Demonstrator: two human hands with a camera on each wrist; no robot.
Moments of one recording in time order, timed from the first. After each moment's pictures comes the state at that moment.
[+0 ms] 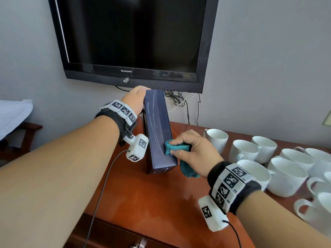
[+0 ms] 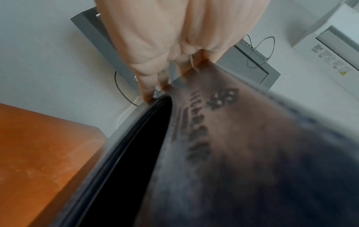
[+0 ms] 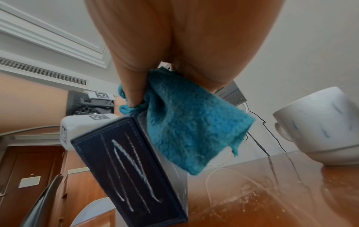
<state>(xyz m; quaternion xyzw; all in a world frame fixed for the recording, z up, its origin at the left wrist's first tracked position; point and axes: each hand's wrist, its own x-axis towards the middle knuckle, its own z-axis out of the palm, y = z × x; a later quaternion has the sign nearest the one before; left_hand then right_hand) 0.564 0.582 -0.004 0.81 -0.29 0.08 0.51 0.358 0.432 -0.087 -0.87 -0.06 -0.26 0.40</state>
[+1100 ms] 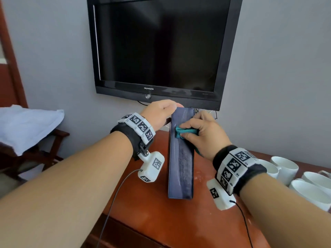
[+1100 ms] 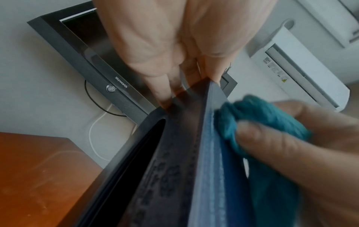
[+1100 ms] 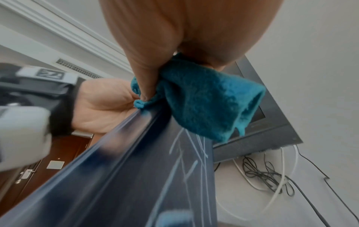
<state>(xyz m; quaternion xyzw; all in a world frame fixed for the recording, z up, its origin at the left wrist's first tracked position) 0.512 0.619 0.024 0.74 -0.42 0.06 0.52 0.385 0.456 -0.007 -0.90 -0.08 -0.36 0.23</state>
